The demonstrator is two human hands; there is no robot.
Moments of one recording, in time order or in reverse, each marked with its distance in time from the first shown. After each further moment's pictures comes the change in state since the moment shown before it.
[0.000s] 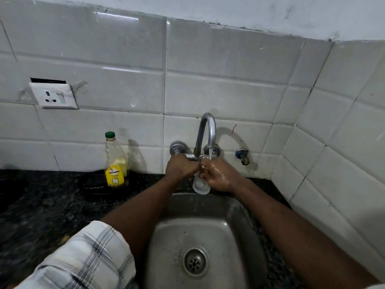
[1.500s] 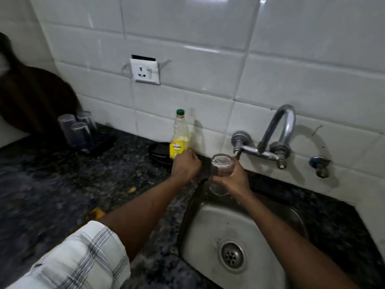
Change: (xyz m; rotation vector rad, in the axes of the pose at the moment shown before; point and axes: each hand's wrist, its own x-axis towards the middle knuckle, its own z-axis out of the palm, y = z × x) left_hand -0.041 -0.114 -0.056 -0.038 0.311 -0.307; right_hand 0.037 -0.063 0.121 0.905 0.147 0.408
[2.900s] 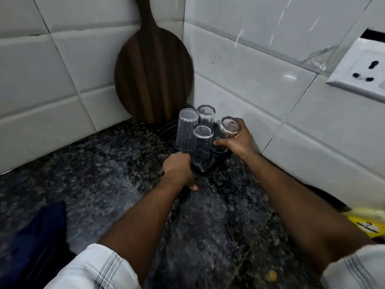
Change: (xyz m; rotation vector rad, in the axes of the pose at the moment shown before) left_hand 0.222 -0.343 -0.276 0.595 -0.242 -0.426; right_hand 0.211 -0.115 0.517 -0.043 -0.447 -0.117
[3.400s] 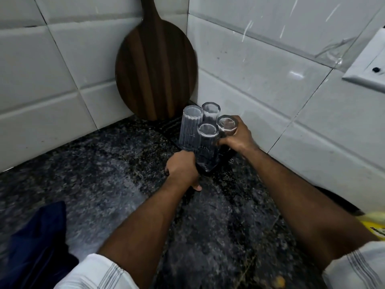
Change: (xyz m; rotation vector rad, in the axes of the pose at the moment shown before) left_hand 0.002 0.004 0.000 -0.028 0.014 -0.038; right_hand 0.012 -0.005 0.012 -0.075 -0.112 0.025
